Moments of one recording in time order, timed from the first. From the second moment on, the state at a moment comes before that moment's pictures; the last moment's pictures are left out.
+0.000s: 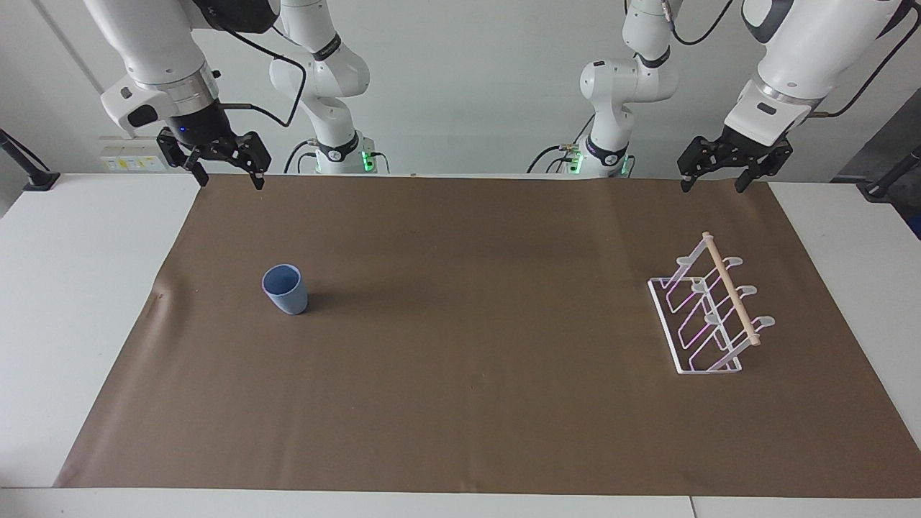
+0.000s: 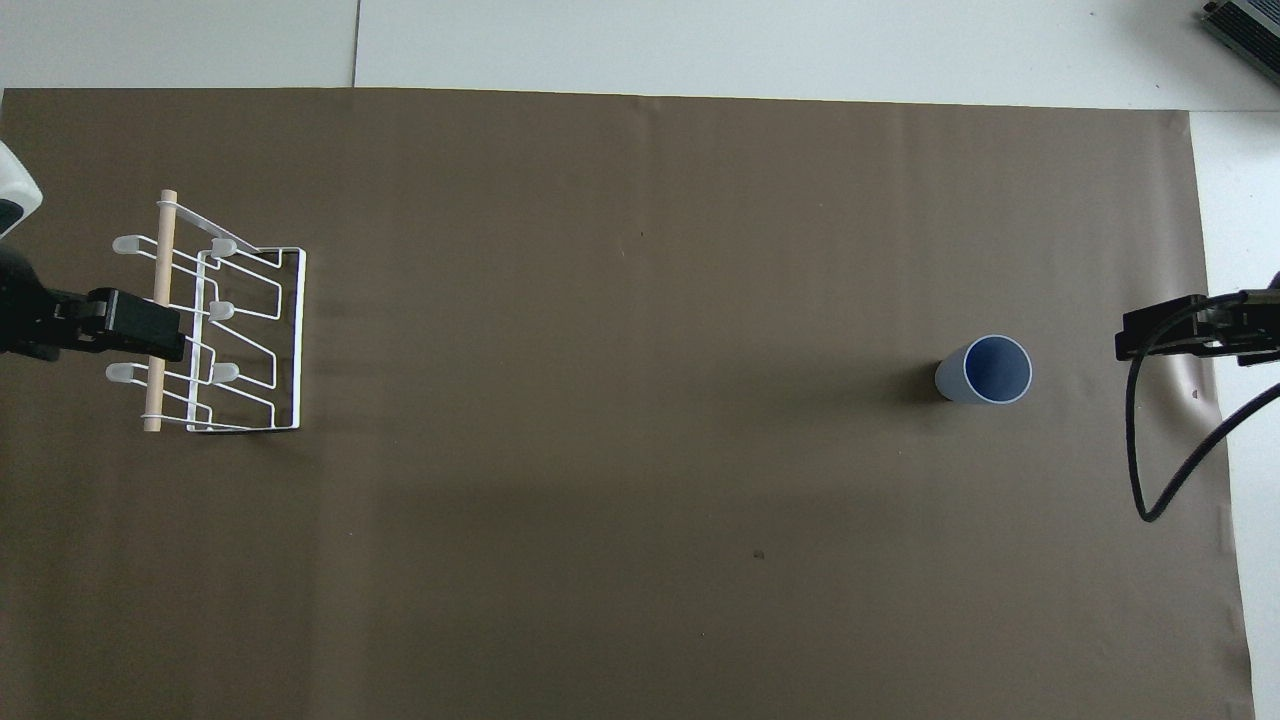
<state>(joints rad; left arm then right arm) -0.04 -0.02 -0.07 -1.55 -0.01 1.47 -0.06 -0.01 -0.05 -0.01 -1.59 -0.03 1.53 0.04</state>
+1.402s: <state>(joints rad) -0.04 -0.02 -0.07 -1.55 -0.01 1.47 -0.06 -0.01 -0.05 -0.01 -1.64 -0.03 1.62 0.08</state>
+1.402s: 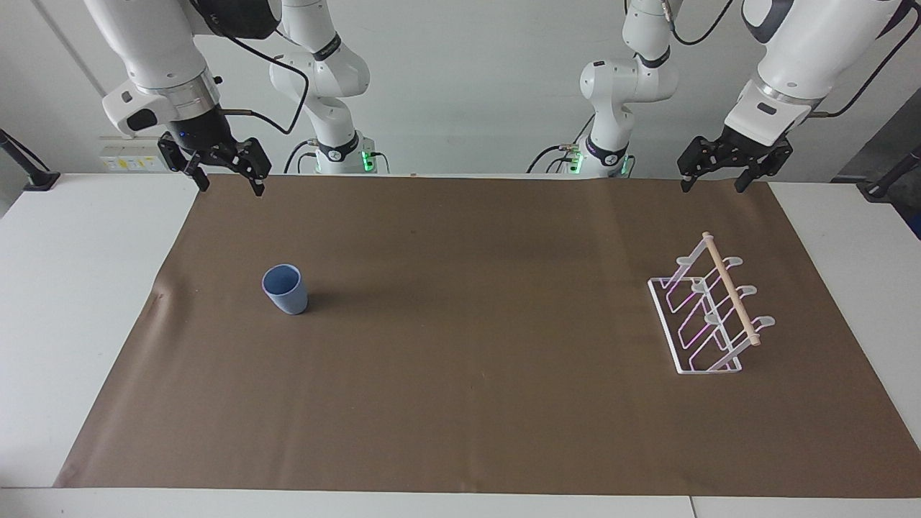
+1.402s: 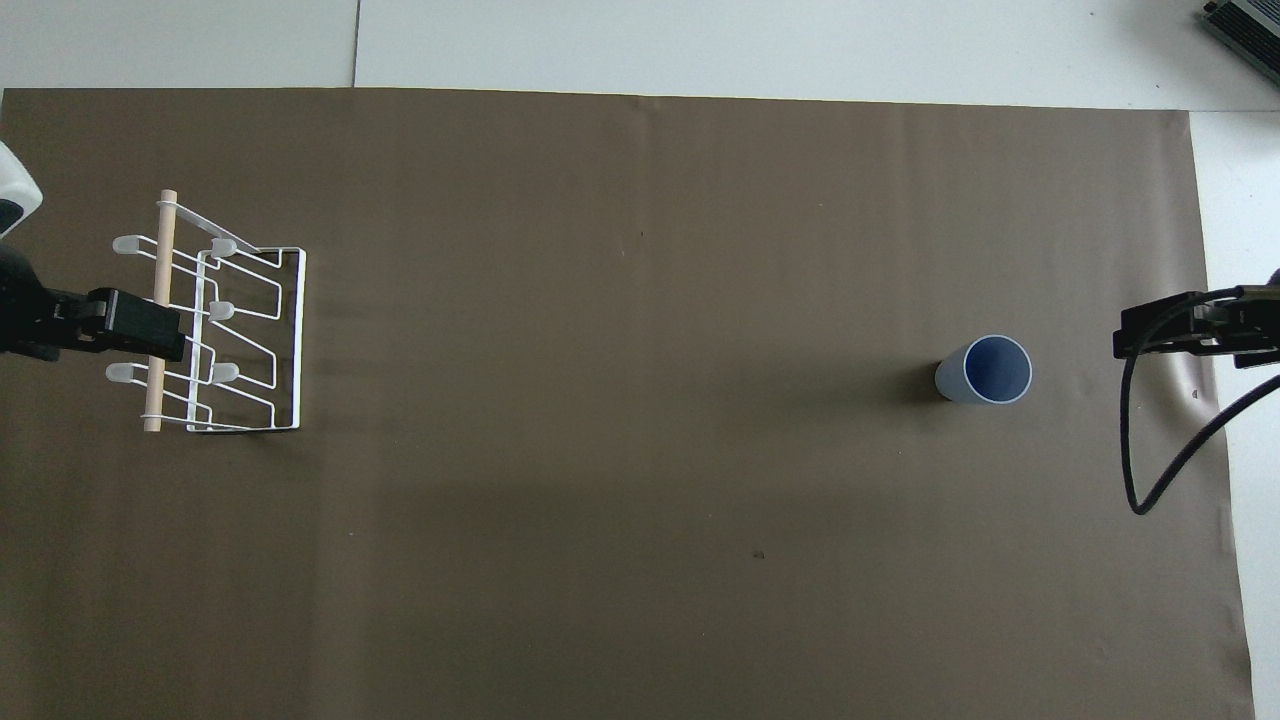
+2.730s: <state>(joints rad) -0.04 -0.02 -0.07 -1.55 -0.01 1.47 -0.06 -0.04 0.09 -0.01 -1.98 -0.03 2.12 -0.09</state>
